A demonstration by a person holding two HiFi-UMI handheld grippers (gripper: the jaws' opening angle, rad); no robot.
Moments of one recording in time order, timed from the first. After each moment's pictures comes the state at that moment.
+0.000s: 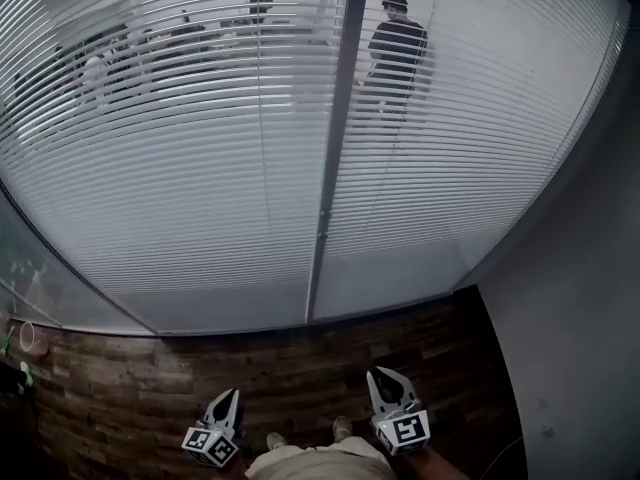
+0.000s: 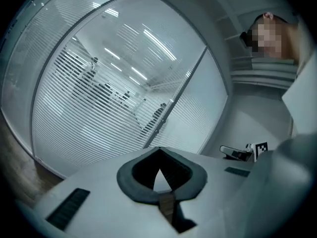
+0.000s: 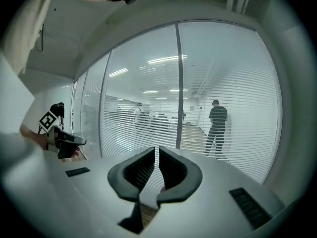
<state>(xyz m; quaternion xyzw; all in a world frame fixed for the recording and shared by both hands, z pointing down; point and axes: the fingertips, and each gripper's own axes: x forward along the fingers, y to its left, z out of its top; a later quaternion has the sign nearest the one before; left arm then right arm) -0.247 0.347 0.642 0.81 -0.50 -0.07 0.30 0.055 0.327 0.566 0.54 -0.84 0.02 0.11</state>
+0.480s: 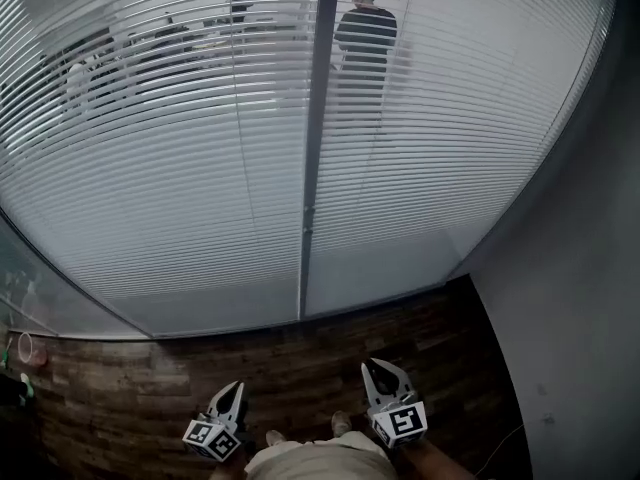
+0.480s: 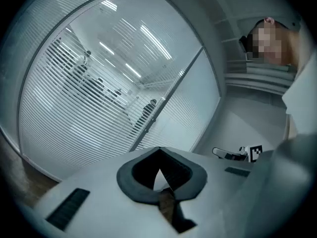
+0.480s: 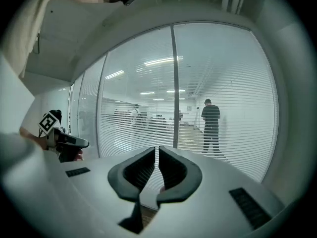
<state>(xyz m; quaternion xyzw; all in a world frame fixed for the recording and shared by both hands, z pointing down) -0.209 0.336 0.627 0.83 -0.45 -0.08 0.30 0.066 0.328 0.560 0.55 -0.83 0.03 0.10</state>
